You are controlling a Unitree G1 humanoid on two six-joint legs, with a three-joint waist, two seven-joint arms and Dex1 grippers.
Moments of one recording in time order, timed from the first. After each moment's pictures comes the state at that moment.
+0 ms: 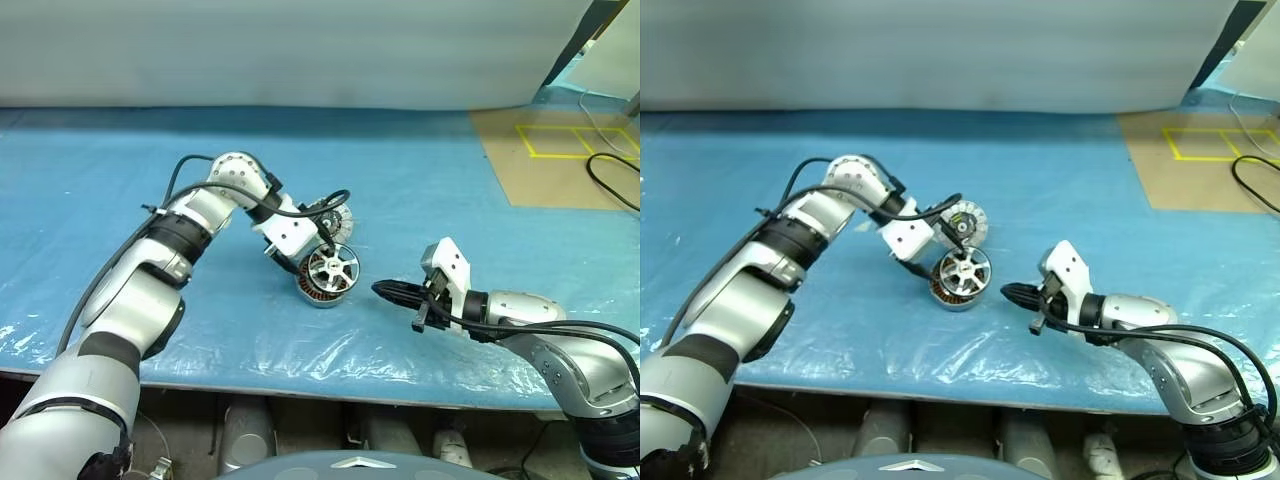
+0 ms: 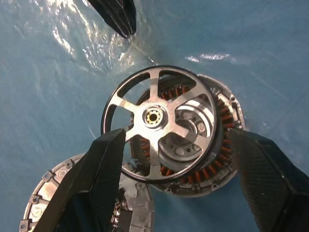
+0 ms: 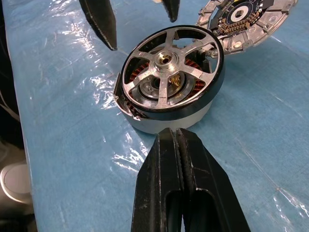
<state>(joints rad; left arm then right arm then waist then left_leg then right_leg) -1.14 0.42 -0.55 0.73 0.02 -0.62 -1.61 -0.06 -0.70 0.01 -0.54 0.57 0.79 0.71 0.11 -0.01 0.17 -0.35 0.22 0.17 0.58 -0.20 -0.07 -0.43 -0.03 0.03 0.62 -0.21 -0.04</state>
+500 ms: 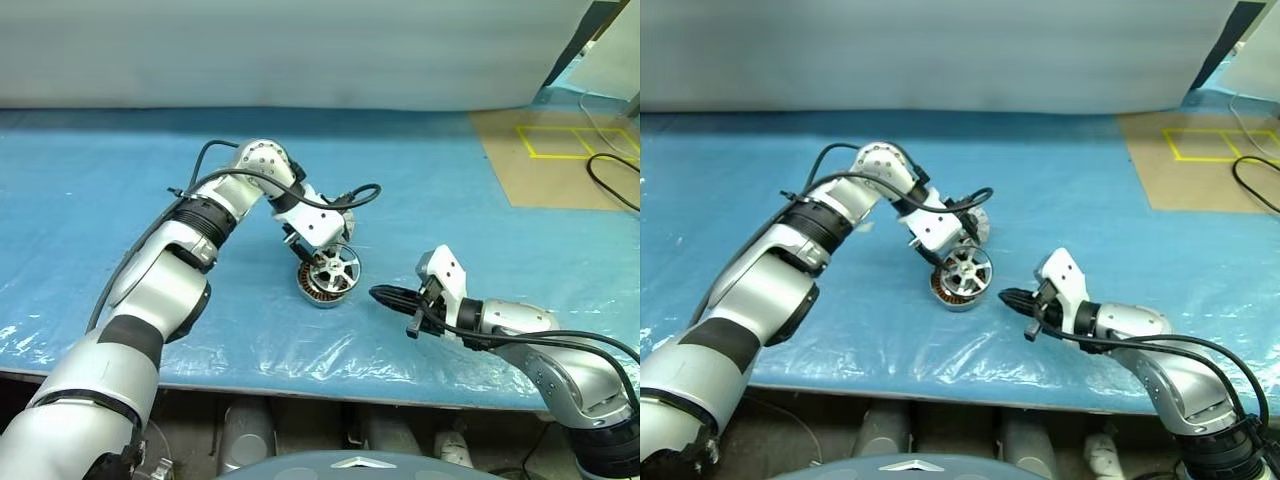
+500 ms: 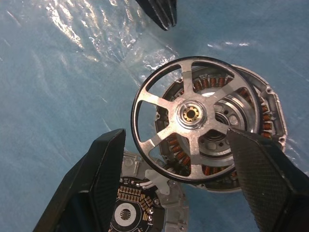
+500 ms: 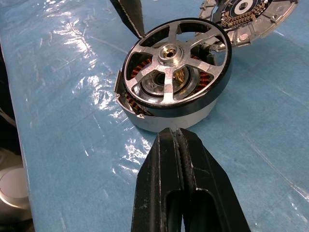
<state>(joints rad) -1.22 0.32 -0.55 0.83 0.13 -0.59 -1.58 -0.01 -0.67 0.03 -0.55 0.55 0.76 0.68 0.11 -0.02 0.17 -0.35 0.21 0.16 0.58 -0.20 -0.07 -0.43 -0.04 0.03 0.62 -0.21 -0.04</state>
